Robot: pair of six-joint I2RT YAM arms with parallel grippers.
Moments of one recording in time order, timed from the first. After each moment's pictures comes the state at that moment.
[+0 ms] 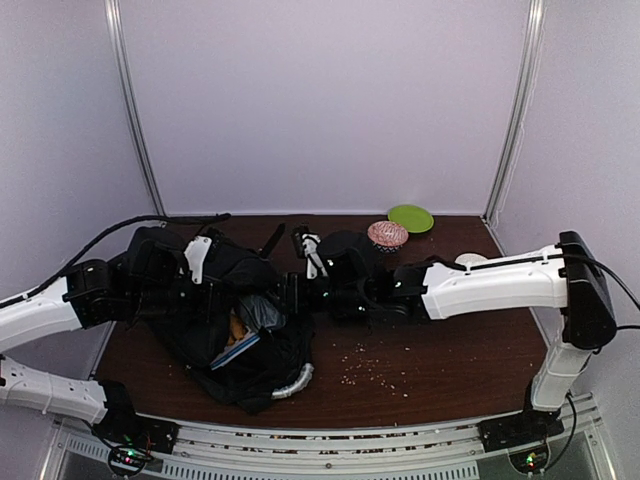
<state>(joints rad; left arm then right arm) -0.92 0.97 0.86 -0.53 -0.16 -0.46 1.13 1.77 1.29 0.07 0.06 0.69</state>
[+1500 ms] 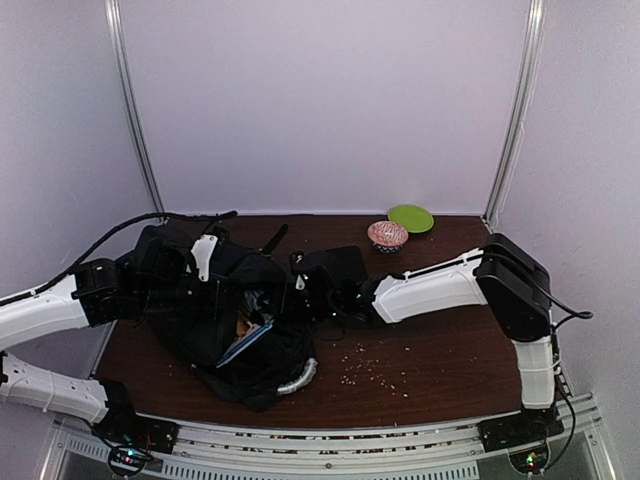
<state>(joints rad) -0.92 1.02 0.86 -0.47 -0.14 -0.49 1.04 2.10 1.40 0.23 -0.01 0.97</state>
